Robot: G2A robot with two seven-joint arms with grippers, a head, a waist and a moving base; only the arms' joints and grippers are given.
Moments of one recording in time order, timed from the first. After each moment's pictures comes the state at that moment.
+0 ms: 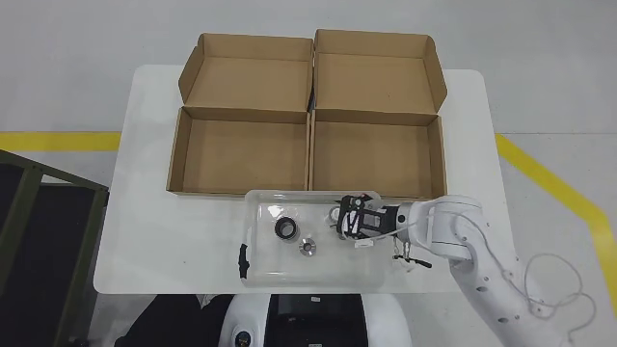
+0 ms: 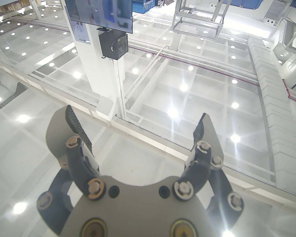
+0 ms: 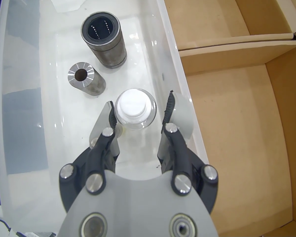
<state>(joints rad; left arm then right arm) -0.42 -0.34 -0.17 -1.17 3.07 0.50 0.07 -1.23 -1.09 1.13 -1.85 -1.20 -0.87 0.63</state>
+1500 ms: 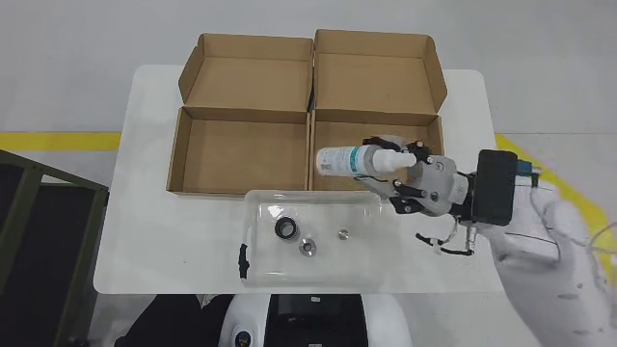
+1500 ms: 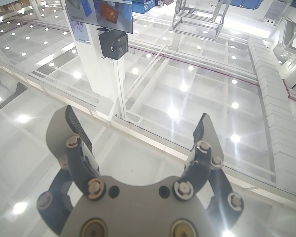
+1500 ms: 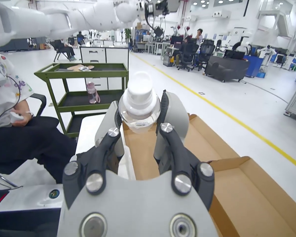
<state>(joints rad) -0.42 -0.34 -0.17 -1.17 3.07 0.50 0.07 -1.26 -1.05 1.41 -2.09 -0.72 -0.88 0.13</state>
